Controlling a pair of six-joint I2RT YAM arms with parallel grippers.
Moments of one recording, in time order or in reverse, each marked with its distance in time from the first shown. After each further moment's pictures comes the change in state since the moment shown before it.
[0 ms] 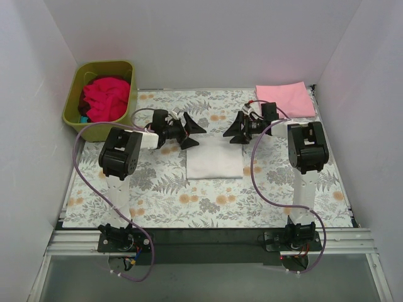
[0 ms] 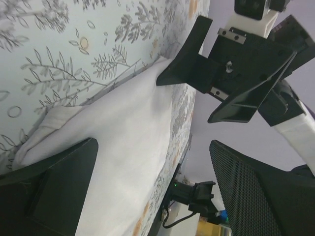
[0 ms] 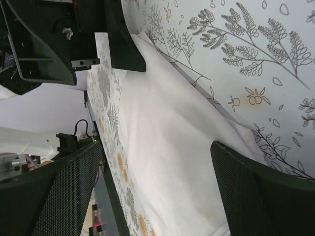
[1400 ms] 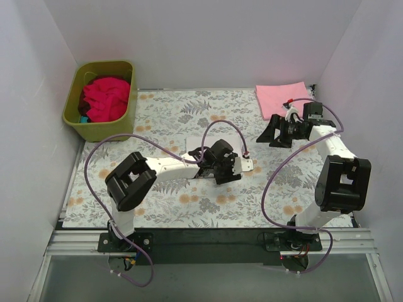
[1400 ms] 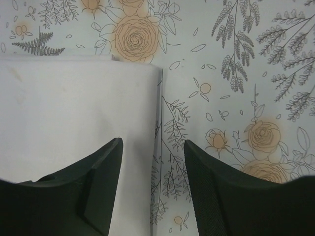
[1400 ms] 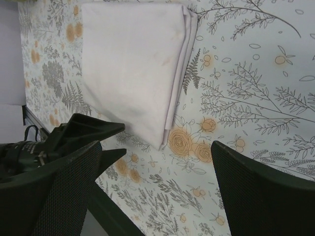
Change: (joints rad) left arm -0.666 -0.302 -0.002 -0.566 -0.602 1.539; right arm -0.245 -0.577 -0.204 -0.529 0.263 -0.380
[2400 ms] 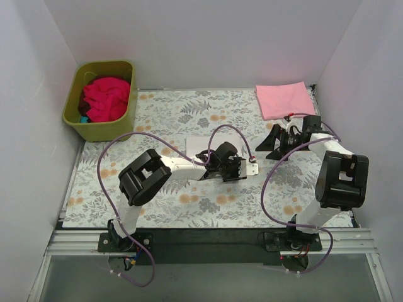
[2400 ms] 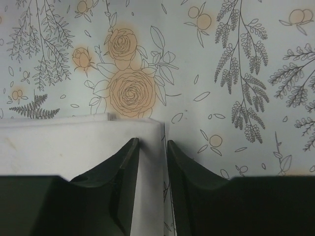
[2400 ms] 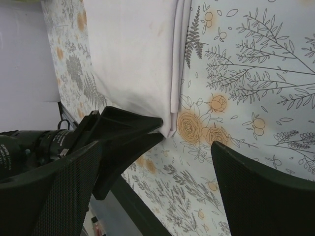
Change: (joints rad) left arm -0.020 0.157 0.018 0.222 0.084 0.105; right arm -0.055 0.039 -0.148 0.045 -0.109 0.074
